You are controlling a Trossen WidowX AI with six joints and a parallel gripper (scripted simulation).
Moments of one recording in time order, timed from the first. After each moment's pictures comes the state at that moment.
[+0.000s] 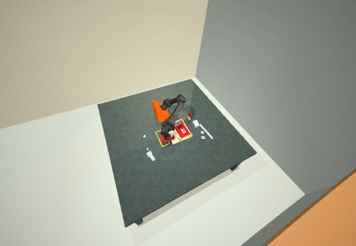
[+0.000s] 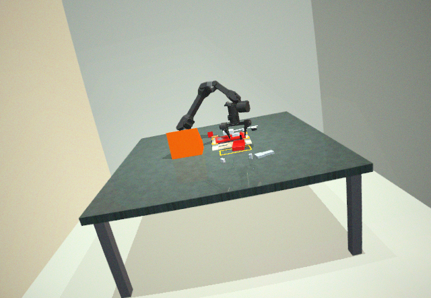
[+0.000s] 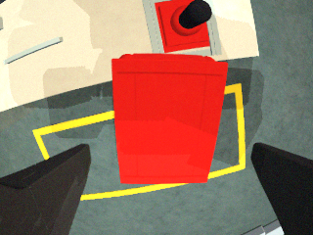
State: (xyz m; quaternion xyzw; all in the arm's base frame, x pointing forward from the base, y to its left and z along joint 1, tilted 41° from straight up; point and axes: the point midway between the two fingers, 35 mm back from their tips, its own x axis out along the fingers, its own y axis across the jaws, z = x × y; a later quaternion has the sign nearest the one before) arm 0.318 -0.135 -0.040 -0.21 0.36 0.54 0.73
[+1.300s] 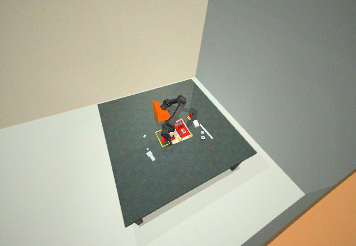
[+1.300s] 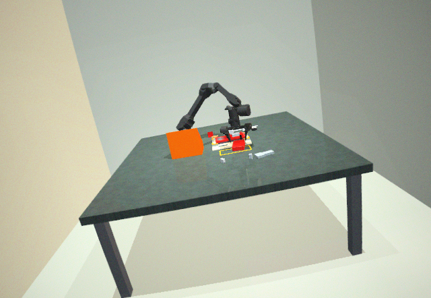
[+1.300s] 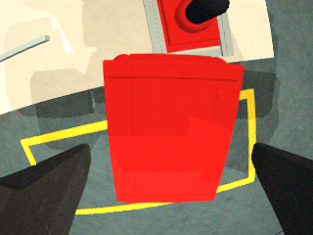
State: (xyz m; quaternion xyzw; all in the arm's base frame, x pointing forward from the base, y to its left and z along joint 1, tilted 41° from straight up) arm 0.322 -0.121 -0.058 -0.21 0.36 0.54 0.73
